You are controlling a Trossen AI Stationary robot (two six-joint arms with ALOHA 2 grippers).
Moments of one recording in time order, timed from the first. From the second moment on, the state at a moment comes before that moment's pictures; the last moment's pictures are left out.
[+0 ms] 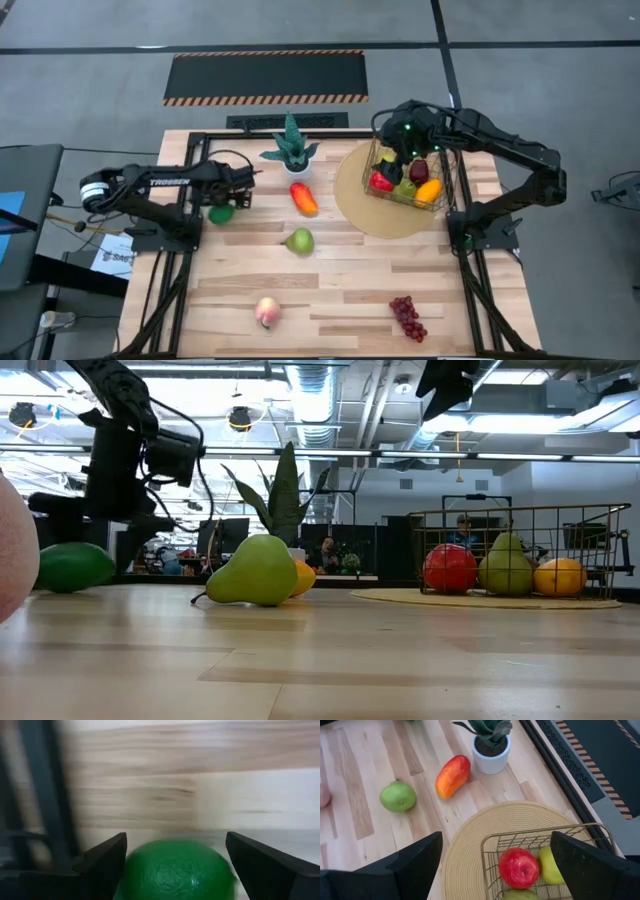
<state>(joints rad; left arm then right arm) 0.45 1.29 0.64 -0.96 -0.15 -1.08 -0.33 1.34 1.57 -1.10 0.02 0.09</state>
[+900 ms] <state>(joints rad) -0.30 1.28 1.06 -1.11 -0.10 -1.39 -0.31 1.34 1.57 -1.10 0.02 0.10</state>
